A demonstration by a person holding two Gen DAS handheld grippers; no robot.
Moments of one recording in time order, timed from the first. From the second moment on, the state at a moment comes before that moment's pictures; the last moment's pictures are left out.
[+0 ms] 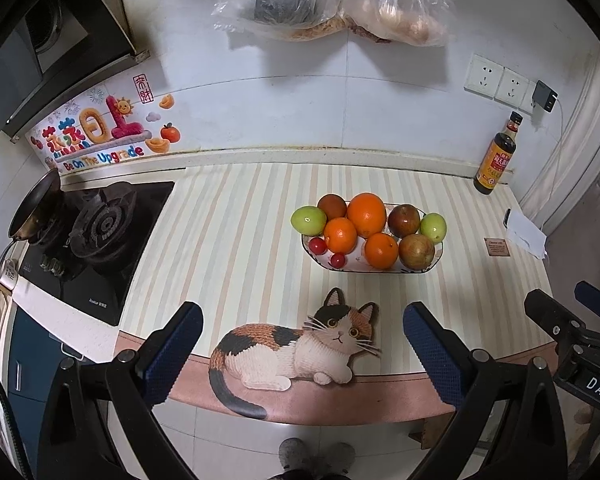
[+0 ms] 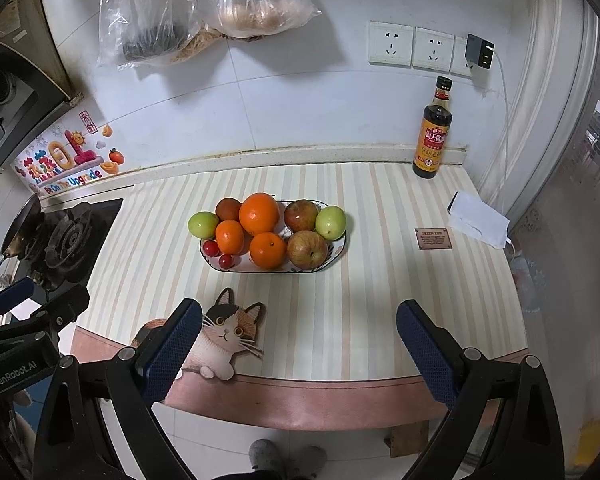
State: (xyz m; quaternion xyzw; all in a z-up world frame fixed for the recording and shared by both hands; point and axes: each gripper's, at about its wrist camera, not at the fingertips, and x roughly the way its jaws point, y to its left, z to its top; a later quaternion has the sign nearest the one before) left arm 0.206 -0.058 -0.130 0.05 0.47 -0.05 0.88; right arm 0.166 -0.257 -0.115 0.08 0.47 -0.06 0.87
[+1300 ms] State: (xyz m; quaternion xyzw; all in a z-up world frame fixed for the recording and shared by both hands) left arm 0.196 -0.060 -0.124 0.05 0.47 -0.06 0.88; right arm 0.157 -0.255 -0.106 0.08 0.47 -0.05 0.88
